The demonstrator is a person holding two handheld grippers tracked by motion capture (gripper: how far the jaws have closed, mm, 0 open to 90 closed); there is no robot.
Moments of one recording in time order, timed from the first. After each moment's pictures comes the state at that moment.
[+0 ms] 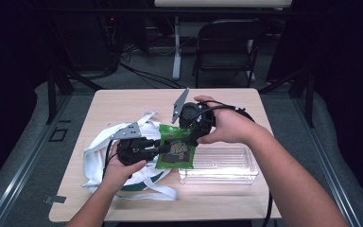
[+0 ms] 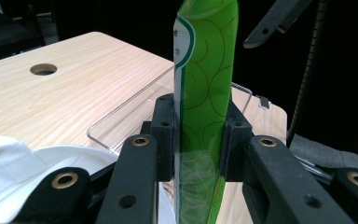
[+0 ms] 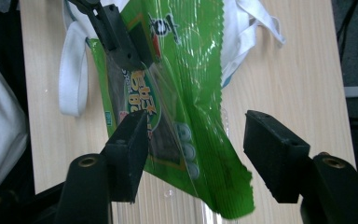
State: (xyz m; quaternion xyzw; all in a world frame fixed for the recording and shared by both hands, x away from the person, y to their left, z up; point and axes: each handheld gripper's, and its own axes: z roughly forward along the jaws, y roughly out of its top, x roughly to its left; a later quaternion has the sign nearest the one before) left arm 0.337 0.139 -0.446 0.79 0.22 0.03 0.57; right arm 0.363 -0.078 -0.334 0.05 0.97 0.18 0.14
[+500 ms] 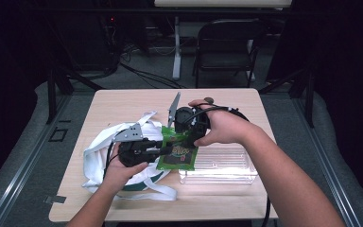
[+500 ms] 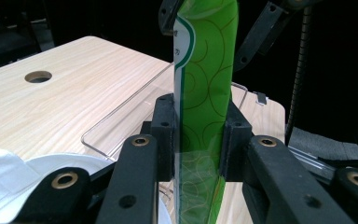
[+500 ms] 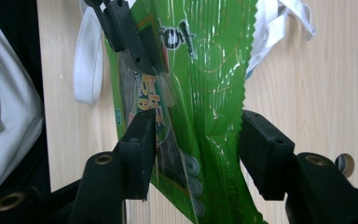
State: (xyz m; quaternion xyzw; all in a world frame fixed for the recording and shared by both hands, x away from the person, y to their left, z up) left arm 0.333 0.135 -0.444 0.80 0.20 0.04 0.57; right arm 0.364 -0.066 -0.343 0.03 0.98 0.15 0.11
